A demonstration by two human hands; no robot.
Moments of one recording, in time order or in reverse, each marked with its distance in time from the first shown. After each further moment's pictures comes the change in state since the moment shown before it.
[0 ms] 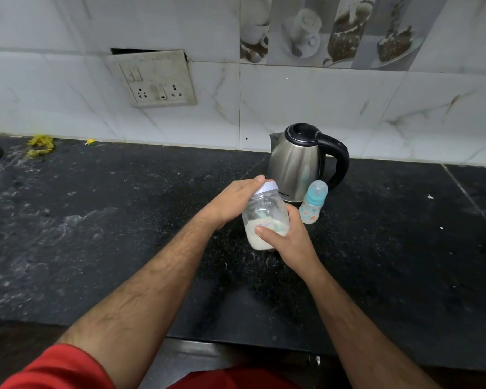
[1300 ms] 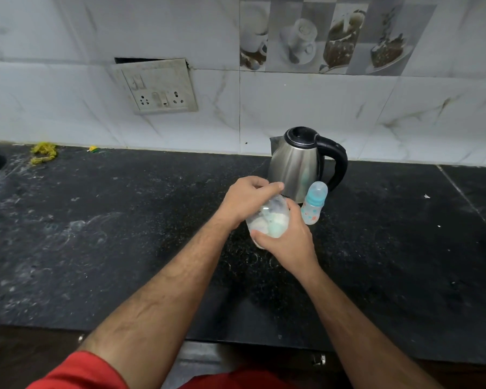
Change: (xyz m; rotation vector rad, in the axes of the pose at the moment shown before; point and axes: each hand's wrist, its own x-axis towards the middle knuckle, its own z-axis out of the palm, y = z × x) left_hand -0.003 0.015 0.014 0.094 0.211 -0.049; right_hand -0.014 -0.018 0.013 -0.276 0.130 -0.003
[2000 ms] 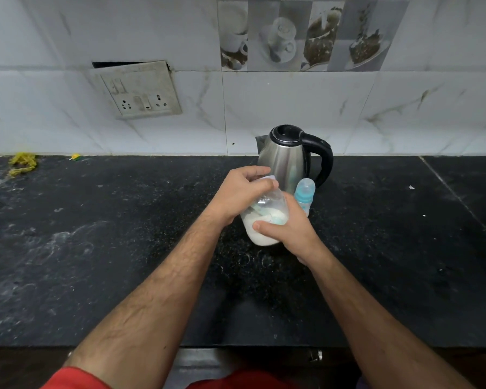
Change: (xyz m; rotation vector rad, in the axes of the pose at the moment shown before) left_hand -0.002 0.016 0.005 -0.156 -0.082 0.107; right_hand 0.020 0.003 -0.026 0.342 -0.150 -0.028
